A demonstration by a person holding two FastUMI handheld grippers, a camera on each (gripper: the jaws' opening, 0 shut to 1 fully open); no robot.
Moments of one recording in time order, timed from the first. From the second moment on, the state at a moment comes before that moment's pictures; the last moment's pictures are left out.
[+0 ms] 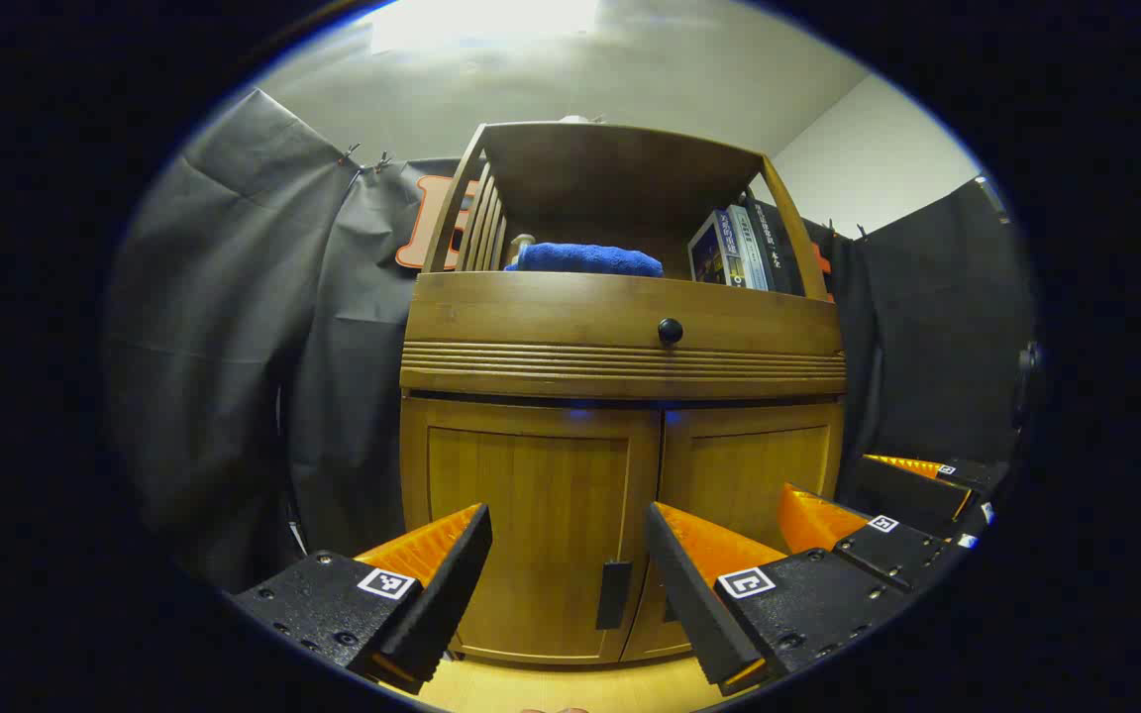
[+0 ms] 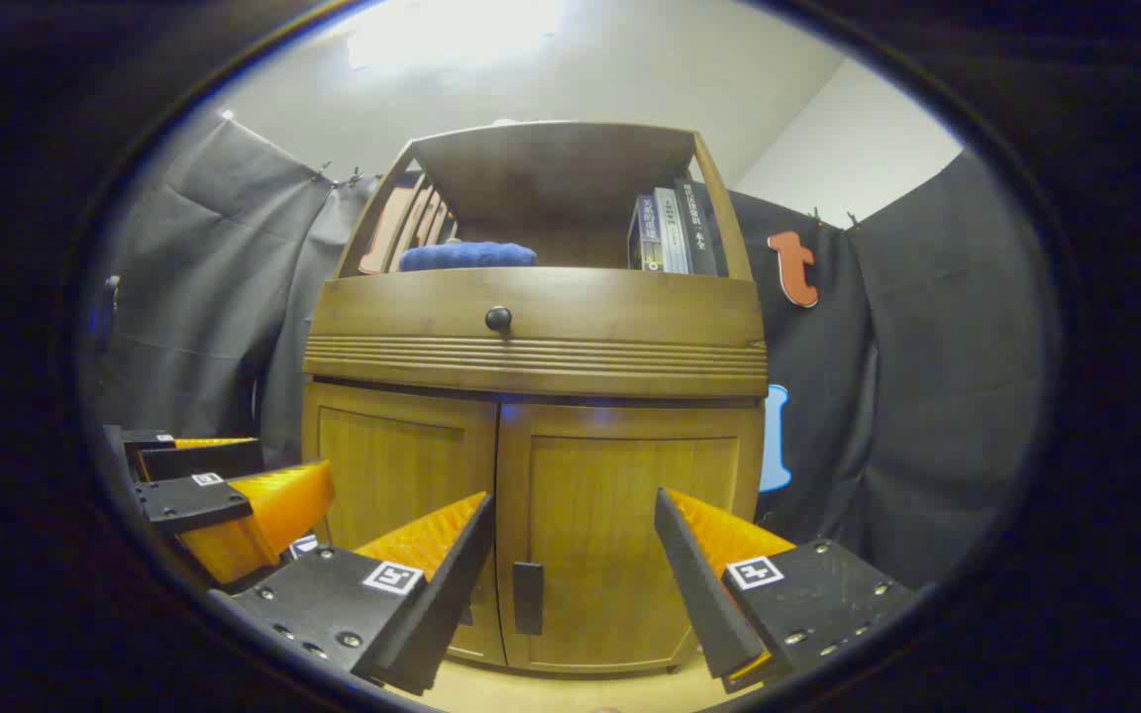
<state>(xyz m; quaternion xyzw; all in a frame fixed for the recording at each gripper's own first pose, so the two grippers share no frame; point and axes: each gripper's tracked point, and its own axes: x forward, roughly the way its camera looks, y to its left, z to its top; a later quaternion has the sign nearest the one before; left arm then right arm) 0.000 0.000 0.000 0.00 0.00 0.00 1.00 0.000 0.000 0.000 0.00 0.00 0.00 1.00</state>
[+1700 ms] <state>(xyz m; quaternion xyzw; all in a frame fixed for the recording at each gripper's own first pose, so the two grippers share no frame) -0.037 0.147 -0.002 0.02 0.01 0.18 0.98 0.098 0.061 -0.155 0.00 0.16 0.04 0.99</state>
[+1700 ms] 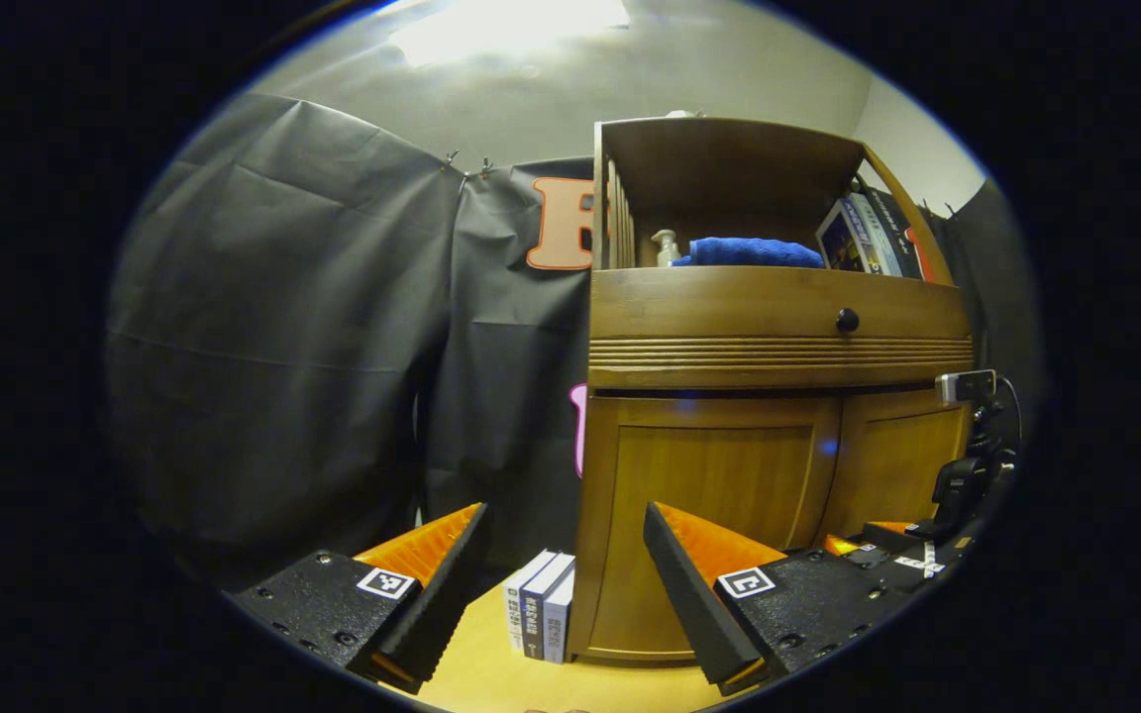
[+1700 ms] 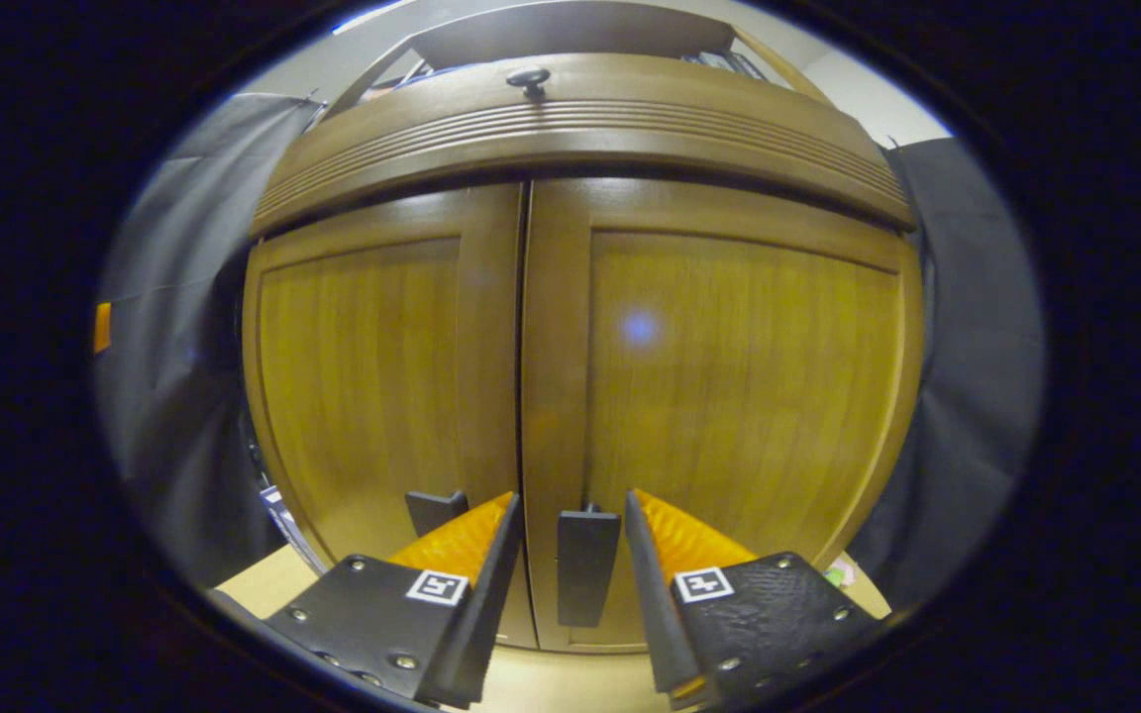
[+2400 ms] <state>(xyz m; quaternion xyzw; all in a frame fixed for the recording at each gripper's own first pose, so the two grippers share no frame) -0.053 0.151 -0.008 0.00 0.02 0.19 0.98 0.081 0.045 -0.159 0.02 0.18 -0.01 0.98</state>
